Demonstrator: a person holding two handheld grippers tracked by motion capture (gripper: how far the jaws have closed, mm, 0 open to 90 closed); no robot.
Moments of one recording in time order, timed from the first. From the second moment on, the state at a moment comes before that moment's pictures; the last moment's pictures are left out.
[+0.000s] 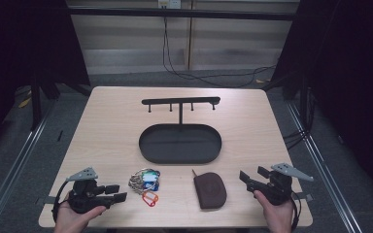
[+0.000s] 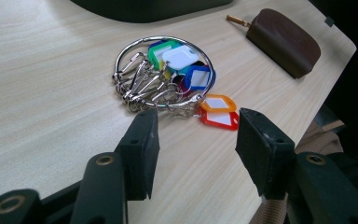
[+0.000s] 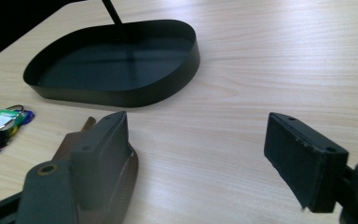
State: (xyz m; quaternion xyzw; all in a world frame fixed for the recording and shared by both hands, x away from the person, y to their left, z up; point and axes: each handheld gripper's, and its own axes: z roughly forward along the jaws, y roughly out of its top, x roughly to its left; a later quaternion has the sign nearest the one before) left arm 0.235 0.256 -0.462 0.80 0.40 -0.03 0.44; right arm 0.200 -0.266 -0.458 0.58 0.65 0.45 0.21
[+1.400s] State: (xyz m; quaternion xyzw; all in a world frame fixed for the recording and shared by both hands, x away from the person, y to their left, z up) left arm 0.259 0.212 -0.421 0.84 0.35 -0.05 0.41; right arm 0.197 -0.263 -0.465 0.56 0.70 0.42 0.16
